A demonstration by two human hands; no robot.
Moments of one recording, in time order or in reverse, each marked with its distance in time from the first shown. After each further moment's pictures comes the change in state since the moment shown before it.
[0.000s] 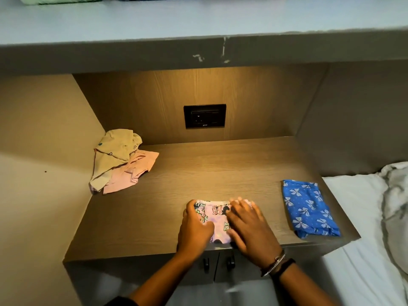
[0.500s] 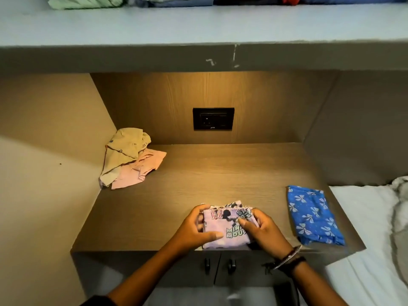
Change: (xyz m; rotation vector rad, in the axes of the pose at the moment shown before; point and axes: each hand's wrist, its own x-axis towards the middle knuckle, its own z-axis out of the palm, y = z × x) left_hand -0.011 -0.003 -0.042 -0.361 -0.427 0.157; right_hand 0.005 0.017 -0.017 1.195 -0.097 0.440
